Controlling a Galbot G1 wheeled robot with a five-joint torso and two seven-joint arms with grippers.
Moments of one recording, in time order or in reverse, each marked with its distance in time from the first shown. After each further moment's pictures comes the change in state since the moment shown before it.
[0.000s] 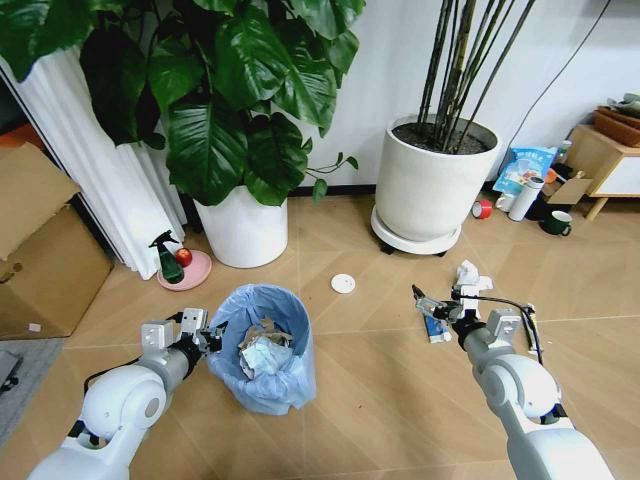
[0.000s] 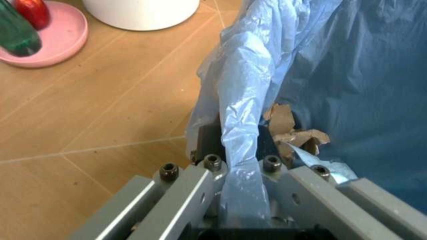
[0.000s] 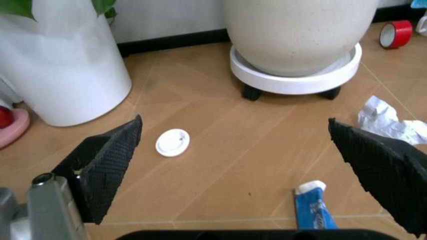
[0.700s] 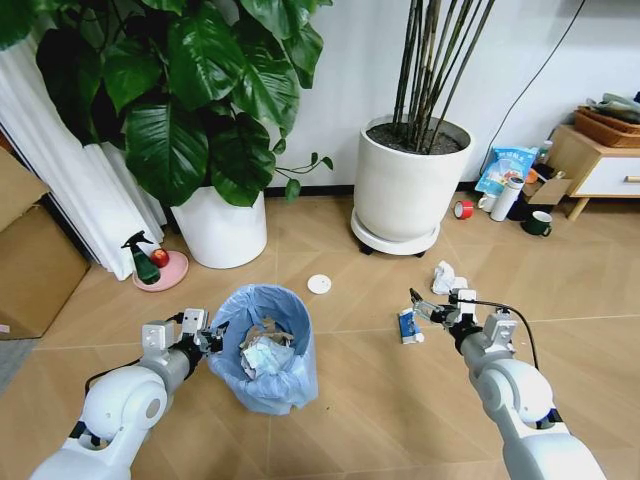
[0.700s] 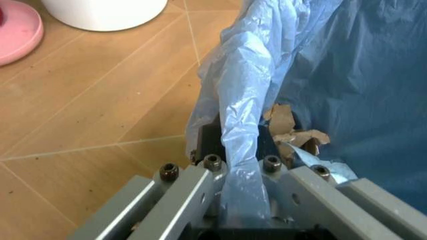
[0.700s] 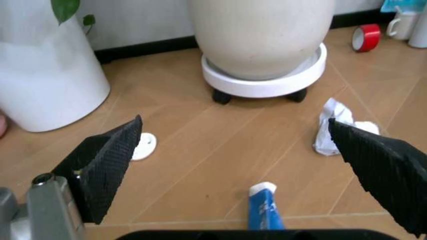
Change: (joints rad) left arm 0.003 -0.008 0.000 0.000 0.005 -0.002 0.005; right arm -0.011 0.025 -0.008 -0.018 -0.021 0.052 -0.001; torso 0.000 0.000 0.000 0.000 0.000
